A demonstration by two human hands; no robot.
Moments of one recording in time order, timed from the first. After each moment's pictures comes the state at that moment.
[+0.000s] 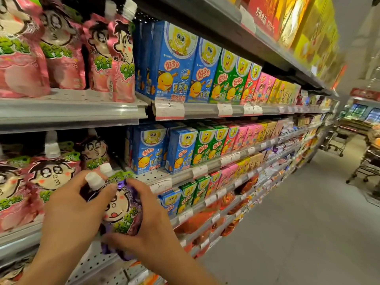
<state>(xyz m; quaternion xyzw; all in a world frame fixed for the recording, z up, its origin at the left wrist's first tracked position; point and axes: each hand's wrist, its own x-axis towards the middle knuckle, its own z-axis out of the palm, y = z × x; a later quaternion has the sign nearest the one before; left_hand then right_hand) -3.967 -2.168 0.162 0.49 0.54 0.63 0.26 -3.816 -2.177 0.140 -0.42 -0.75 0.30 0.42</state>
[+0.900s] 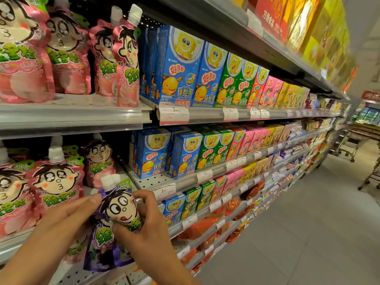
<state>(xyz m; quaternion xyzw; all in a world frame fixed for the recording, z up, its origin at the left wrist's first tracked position) -4.012 -2.171 0.137 0.49 0.45 0.57 0.48 -3.829 -2.156 0.112 -0.42 -0.68 0.38 0.47</state>
